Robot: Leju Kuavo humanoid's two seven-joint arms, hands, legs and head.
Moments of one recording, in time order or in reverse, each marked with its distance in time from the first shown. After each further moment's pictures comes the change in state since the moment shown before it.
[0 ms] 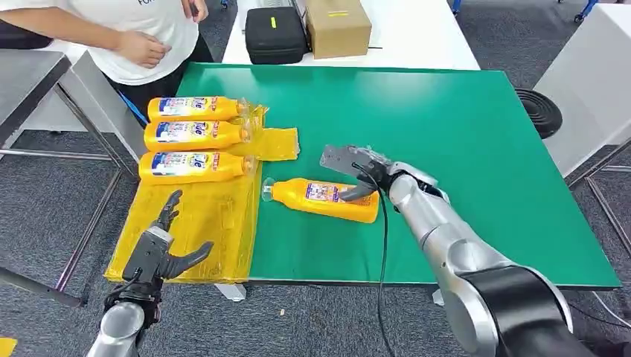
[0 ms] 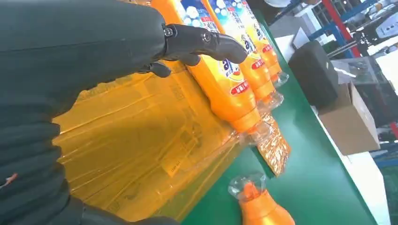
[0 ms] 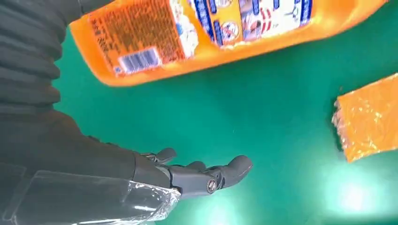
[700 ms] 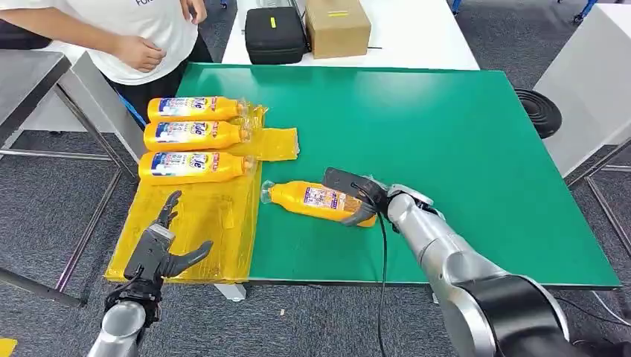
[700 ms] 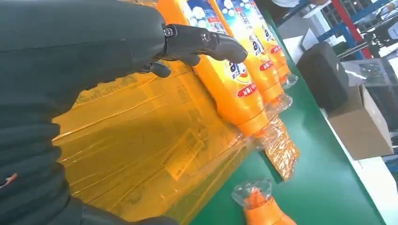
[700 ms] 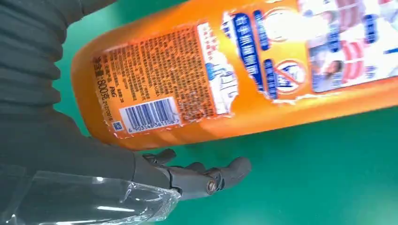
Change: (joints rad) left arm -0.009 -0.001 0.000 0.020 -0.002 0.014 0.020; right arm 0.045 -0.002 -0.002 0.071 -0.034 0.047 0.109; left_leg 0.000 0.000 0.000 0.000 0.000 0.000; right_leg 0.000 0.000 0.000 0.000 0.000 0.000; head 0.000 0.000
